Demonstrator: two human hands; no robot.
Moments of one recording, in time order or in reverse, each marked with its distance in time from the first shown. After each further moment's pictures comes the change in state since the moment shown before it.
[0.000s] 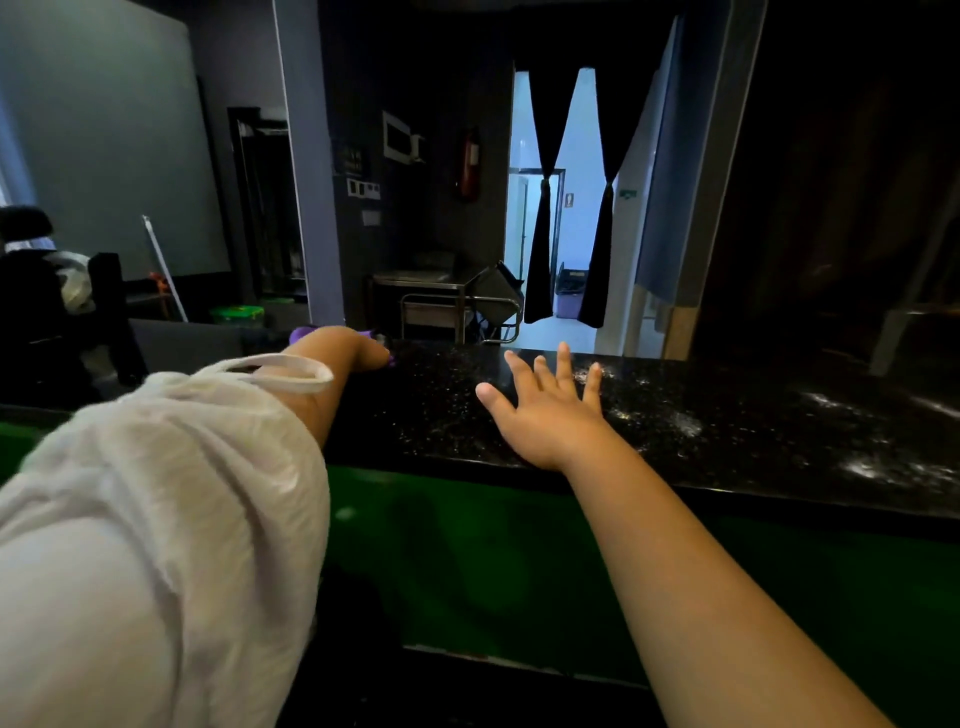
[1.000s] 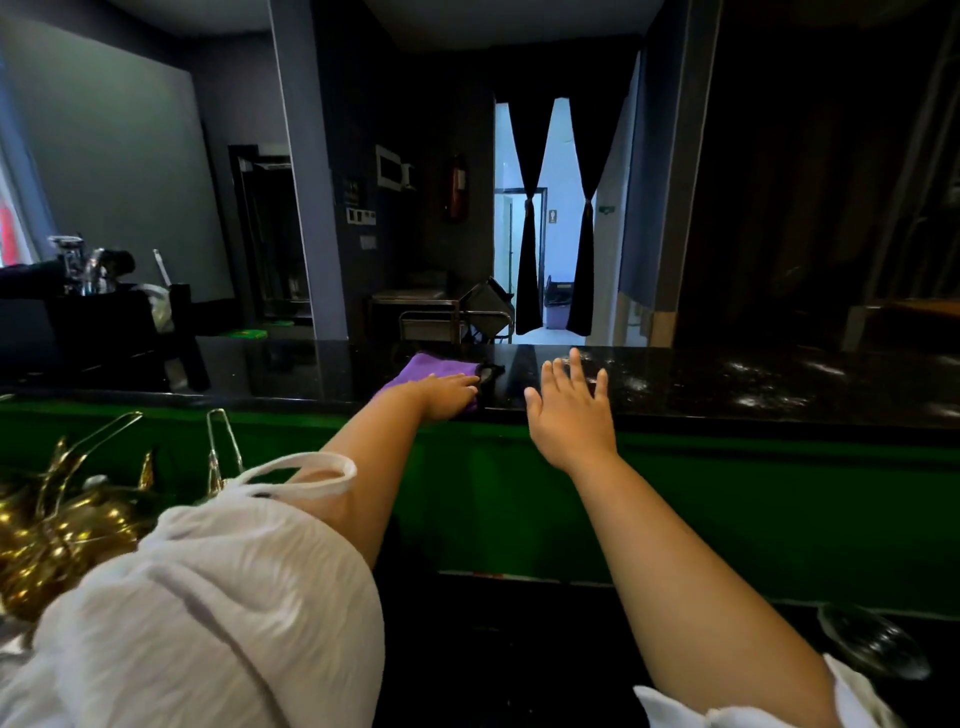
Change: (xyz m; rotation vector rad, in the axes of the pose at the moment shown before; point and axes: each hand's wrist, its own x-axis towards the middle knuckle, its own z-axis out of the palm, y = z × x) left_hand -0.177 0.042 0.042 -0.310 0.004 0.334; right_hand -0.082 -0.002 0.018 -0.113 0.303 0.086
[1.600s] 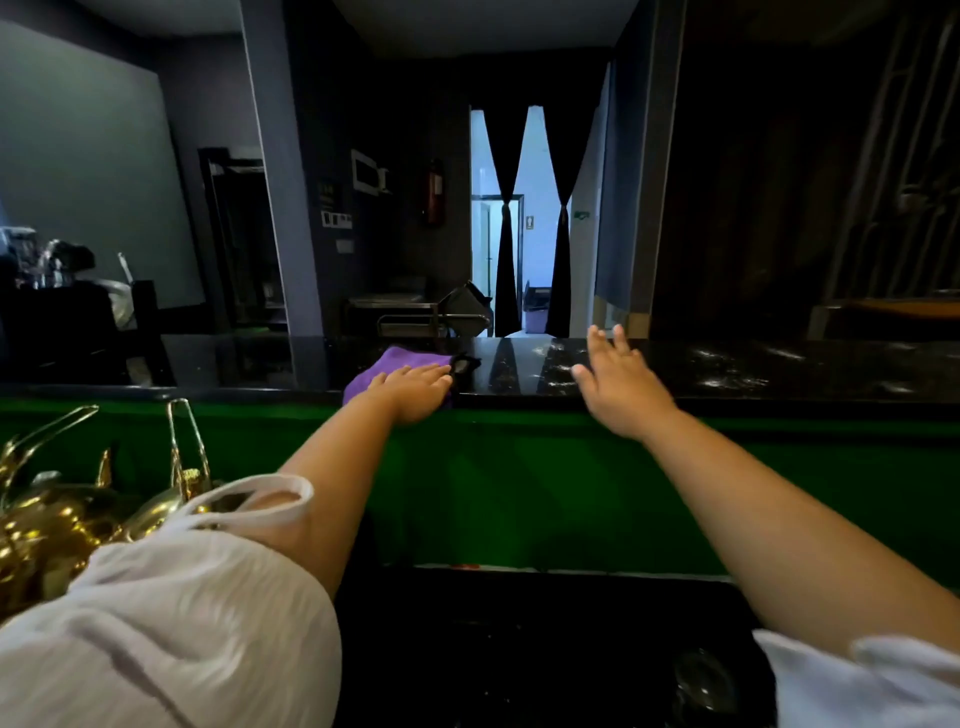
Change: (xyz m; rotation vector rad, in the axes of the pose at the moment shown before) left_hand 0.007 -0.018 0.017 0.247 0.135 0.055; right_hand -0.010 0.079 -0.034 0.124 -0.015 0.010
